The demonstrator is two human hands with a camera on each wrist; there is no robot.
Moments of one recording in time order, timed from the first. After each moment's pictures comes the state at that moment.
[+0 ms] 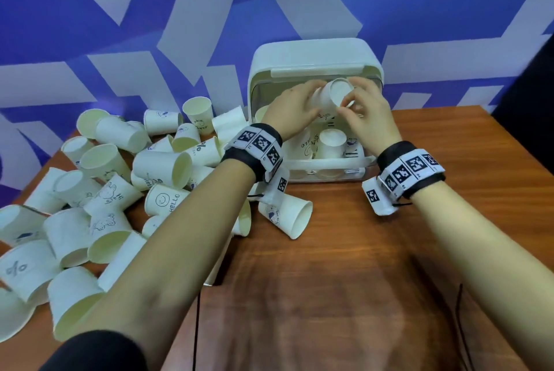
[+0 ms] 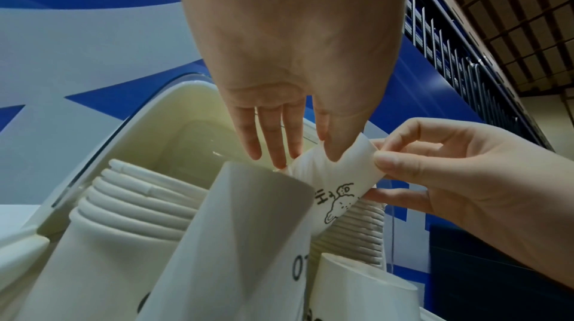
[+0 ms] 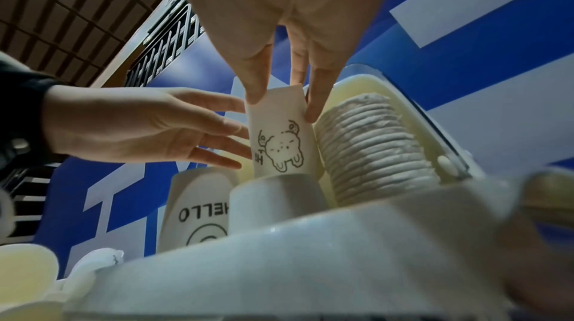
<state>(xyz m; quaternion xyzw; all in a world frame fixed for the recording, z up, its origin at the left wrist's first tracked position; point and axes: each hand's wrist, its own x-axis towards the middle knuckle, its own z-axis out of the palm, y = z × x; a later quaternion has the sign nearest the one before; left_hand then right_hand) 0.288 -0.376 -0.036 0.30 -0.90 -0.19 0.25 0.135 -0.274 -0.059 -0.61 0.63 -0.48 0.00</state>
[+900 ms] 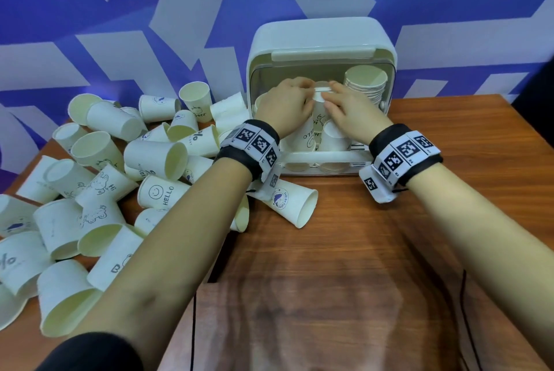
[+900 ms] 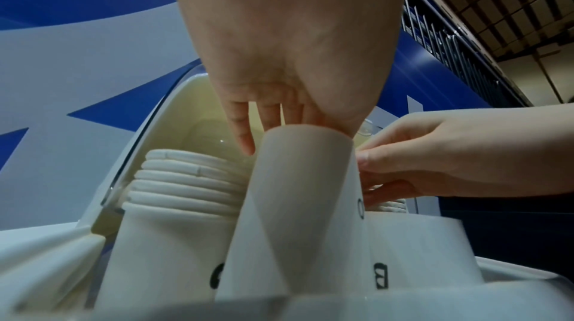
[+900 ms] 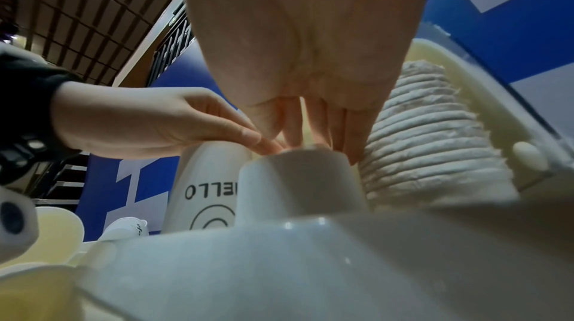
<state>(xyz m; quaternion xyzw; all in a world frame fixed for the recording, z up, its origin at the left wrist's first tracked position) 0.291 -0.393 -0.059 0.32 -0.93 -0.03 0.18 0.139 -0.313 -0.070 -0.68 0.70 -0.21 0.06</state>
